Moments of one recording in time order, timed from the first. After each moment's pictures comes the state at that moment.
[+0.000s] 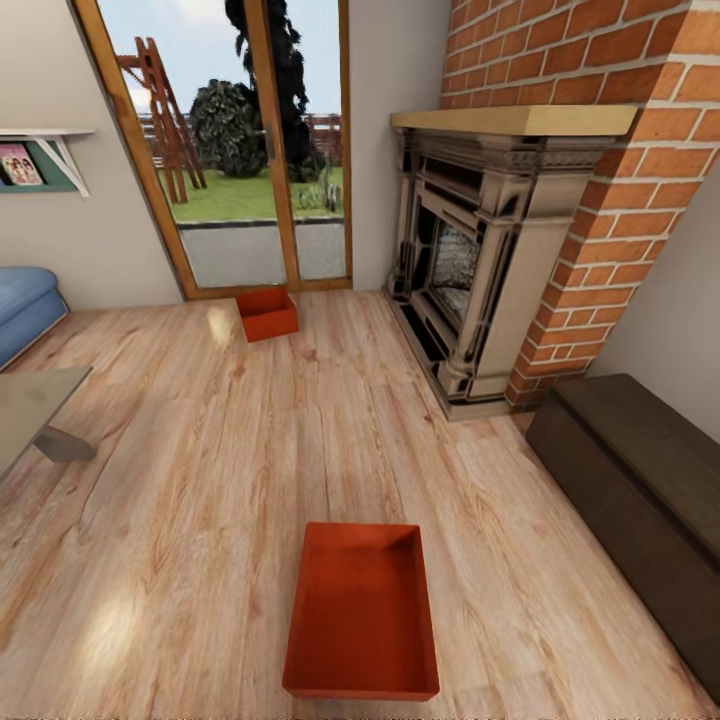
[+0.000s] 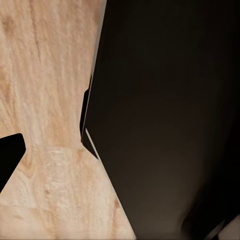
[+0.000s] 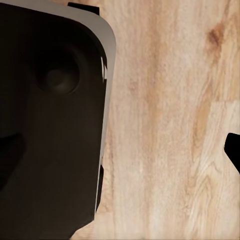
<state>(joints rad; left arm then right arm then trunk) 0.00 0.02 0.01 -0.10 0.24 -0.04 0.02 -0.13 -0.04 0.45 0.03 -0.32 -0.20 -0.12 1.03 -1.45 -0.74</state>
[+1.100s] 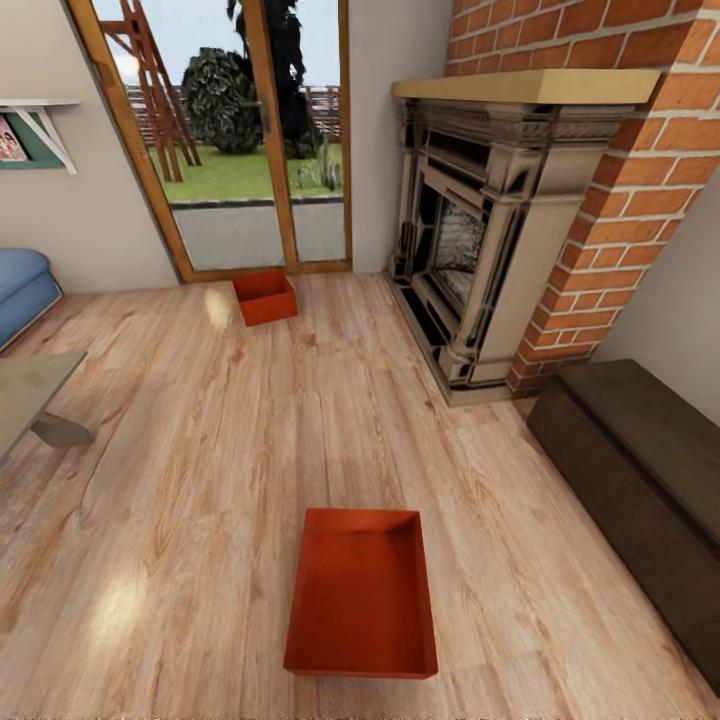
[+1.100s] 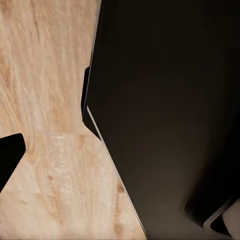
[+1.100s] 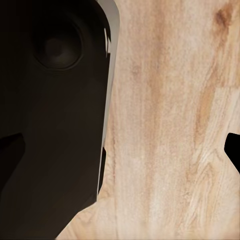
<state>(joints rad) 0.00 0.02 0.01 -0.10 0.23 -0.05 0.02 -0.13 -0.04 0.45 0.03 -0.32 -0.20 -0.12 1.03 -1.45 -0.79</state>
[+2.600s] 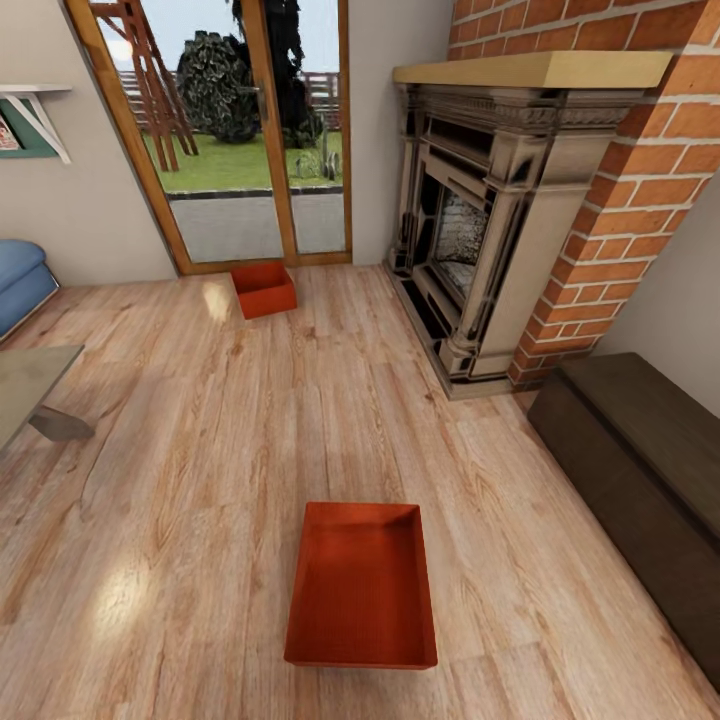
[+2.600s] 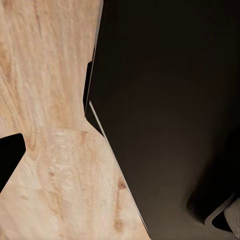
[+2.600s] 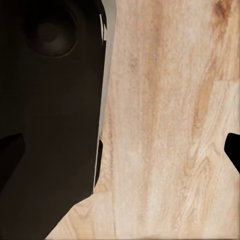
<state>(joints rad) 0.00 0.02 0.01 -0.11 0.23 -0.05 0.02 -0.13 -0.04 0.45 0.03 -0.32 -0.20 -0.13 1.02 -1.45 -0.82</state>
